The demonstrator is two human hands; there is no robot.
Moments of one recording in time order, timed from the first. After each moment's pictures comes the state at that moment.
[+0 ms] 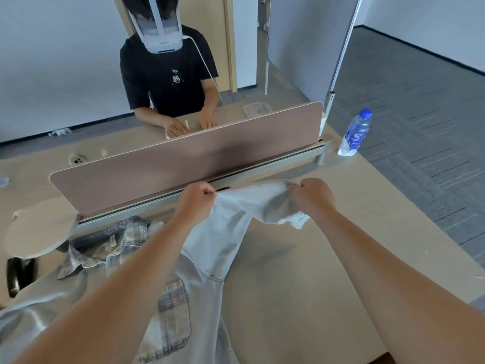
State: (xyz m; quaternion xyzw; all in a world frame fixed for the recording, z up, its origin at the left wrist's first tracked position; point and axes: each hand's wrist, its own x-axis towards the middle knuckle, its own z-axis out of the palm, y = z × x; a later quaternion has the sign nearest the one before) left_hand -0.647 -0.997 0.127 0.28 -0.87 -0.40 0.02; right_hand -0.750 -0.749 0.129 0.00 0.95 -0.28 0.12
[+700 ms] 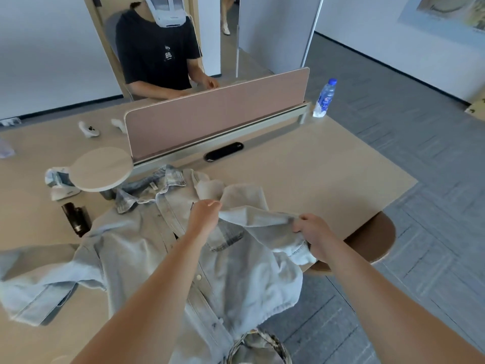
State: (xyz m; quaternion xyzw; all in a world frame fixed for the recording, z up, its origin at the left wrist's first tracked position) left_hand -0.342 -1.070 0.090 0.28 -0.76 -0.59 -0.07; right_hand -0.346 -0.803 0.116 0.22 0.77 -0.56 0.22
